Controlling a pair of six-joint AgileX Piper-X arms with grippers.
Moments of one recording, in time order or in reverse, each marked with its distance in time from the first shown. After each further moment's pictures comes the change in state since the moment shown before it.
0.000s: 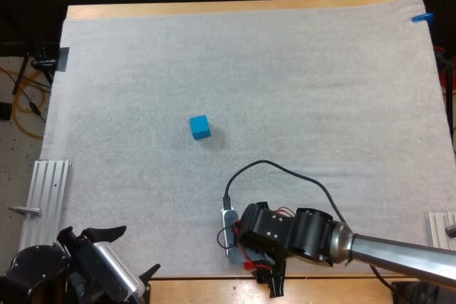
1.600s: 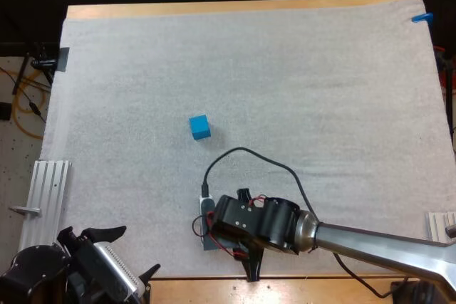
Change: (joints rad) left arm 0.000 0.000 0.000 0.000 0.000 0.000; right arm 0.000 0.159 -0.199 0.075 0.138 0.019
